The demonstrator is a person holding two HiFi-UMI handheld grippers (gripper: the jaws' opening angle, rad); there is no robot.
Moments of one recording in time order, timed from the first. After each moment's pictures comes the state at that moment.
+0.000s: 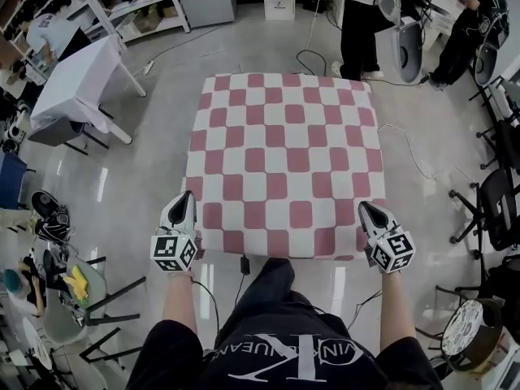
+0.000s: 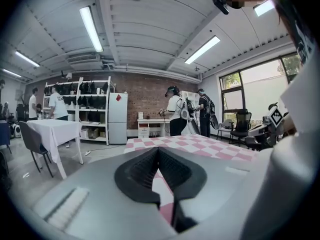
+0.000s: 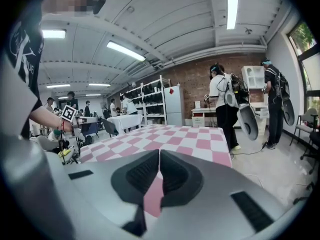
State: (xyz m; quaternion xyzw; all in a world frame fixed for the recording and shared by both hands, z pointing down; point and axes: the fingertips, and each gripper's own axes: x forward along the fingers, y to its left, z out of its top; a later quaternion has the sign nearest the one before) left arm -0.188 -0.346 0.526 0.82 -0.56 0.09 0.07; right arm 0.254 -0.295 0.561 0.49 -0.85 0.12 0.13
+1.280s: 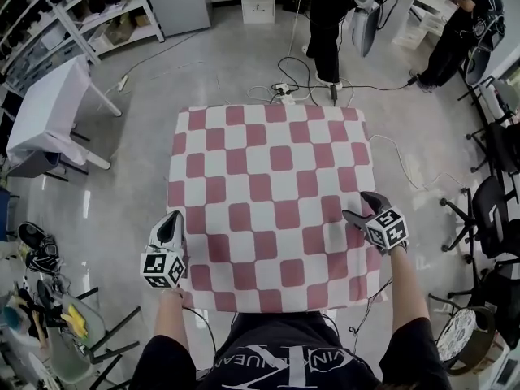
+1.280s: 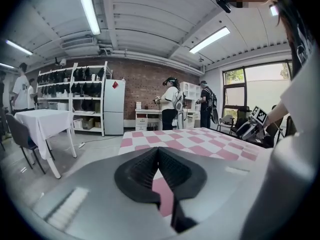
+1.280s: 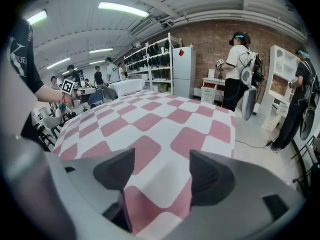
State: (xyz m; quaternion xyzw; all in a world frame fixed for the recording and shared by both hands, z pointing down) left arm -0.183 -0.496 0.578 0.83 -0.54 0.13 0.12; right arm 0.294 -0.471 0.641 0.40 -0.83 0.19 0.34
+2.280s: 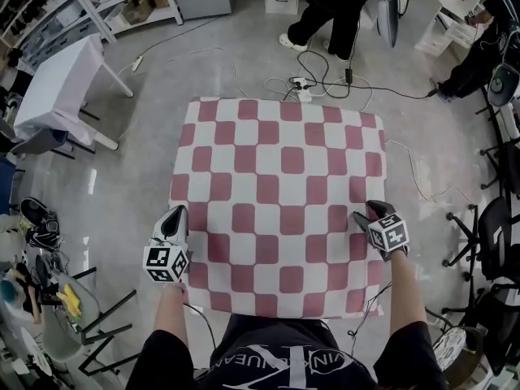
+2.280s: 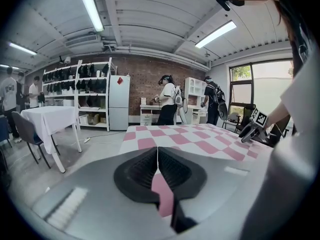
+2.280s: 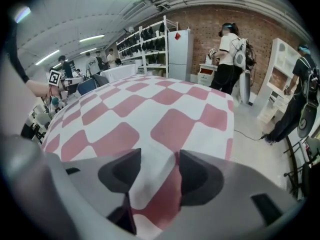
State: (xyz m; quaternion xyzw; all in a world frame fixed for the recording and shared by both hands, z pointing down) left arm -0.182 -0.502 0.598 0.80 -0.56 0.15 0.14; right arm 0.318 -0.493 0.690 0.40 -0.79 0.23 0.40
